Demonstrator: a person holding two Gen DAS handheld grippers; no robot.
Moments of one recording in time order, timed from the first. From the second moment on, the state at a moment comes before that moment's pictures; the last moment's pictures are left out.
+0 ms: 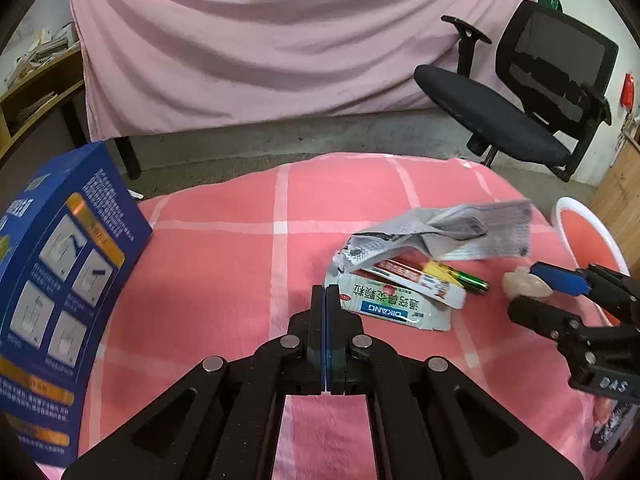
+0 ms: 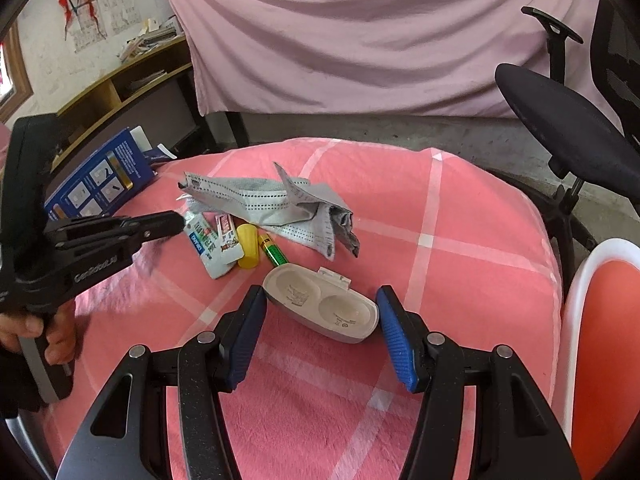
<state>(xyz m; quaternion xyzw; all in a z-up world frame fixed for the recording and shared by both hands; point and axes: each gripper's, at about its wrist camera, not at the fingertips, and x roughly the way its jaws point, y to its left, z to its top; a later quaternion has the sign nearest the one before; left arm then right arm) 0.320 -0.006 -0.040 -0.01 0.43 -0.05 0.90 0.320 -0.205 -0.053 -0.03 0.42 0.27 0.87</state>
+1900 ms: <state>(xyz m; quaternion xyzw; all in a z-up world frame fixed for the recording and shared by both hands) 0.275 -0.268 0.064 0.03 0.20 -0.26 0.94 0.227 -0.446 0.007 0.13 0.16 -0.01 0.98</state>
